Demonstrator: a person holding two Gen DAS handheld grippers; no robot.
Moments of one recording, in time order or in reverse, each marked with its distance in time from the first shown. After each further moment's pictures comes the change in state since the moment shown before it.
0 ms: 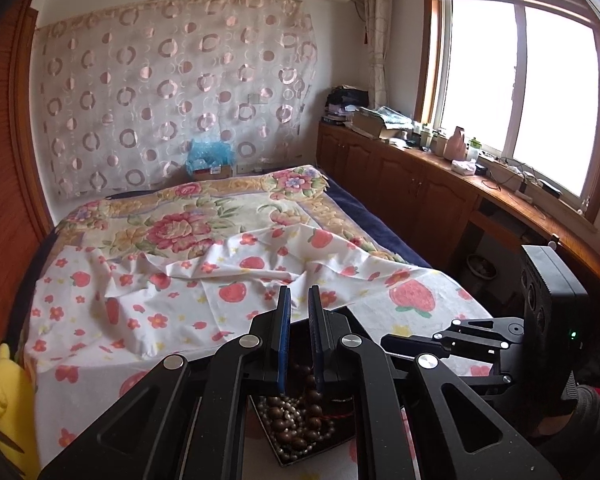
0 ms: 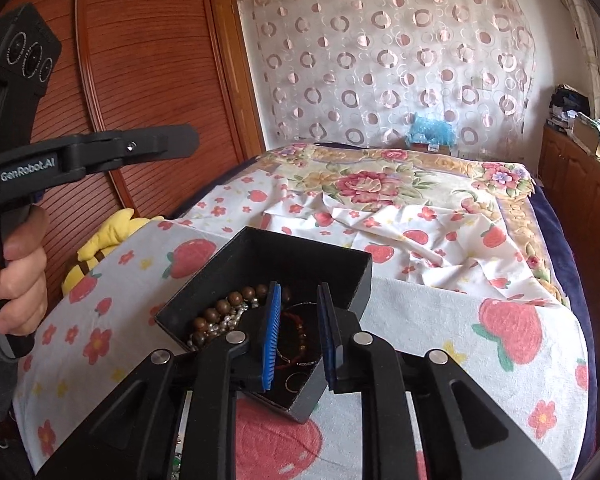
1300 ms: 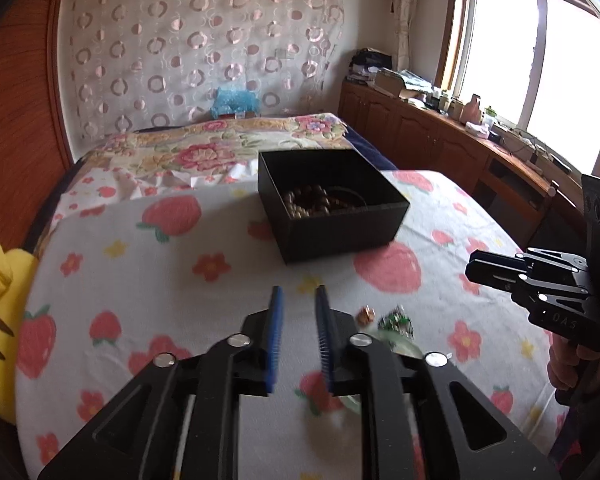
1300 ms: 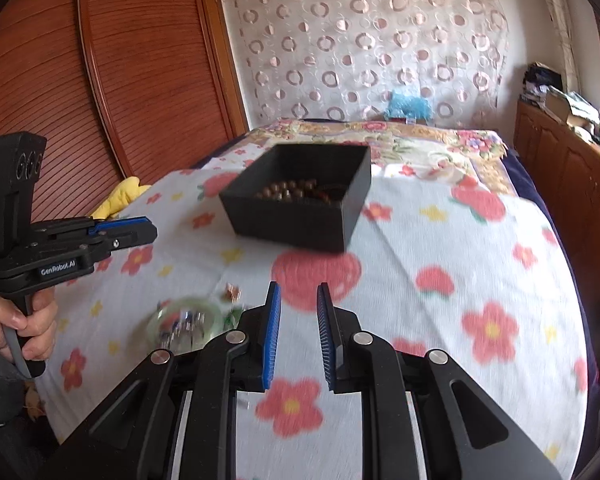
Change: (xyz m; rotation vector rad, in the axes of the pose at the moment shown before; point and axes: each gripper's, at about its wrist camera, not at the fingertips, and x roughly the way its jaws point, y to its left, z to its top) left arm -0.064 0.001 -0.156 -0.075 0.144 0.063; right arm -0.092 0.053 -0.105 0.061 0.064 -0.074
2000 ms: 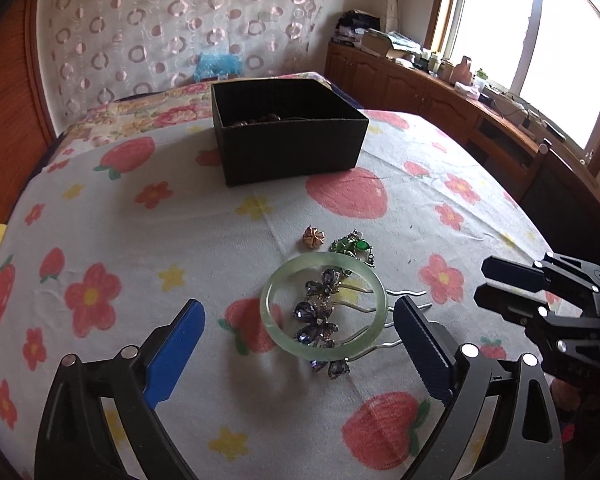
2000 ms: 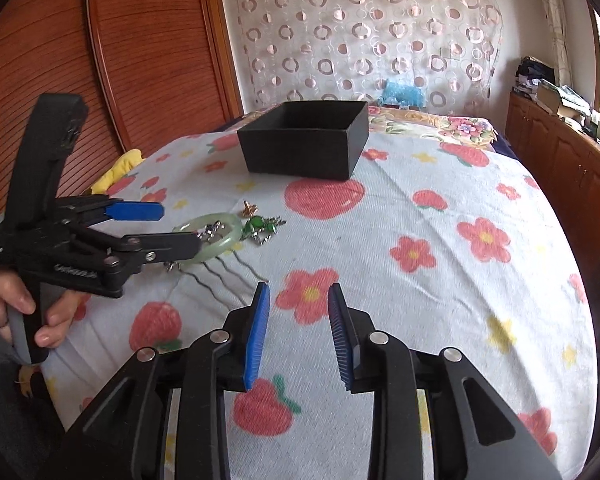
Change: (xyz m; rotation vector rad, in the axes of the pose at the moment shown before) left arm 0.024 -0.050 -0.029 0.020 0.139 -0.028; right arm -0.024 0.019 -0.063 -0.015 0.033 -0.033
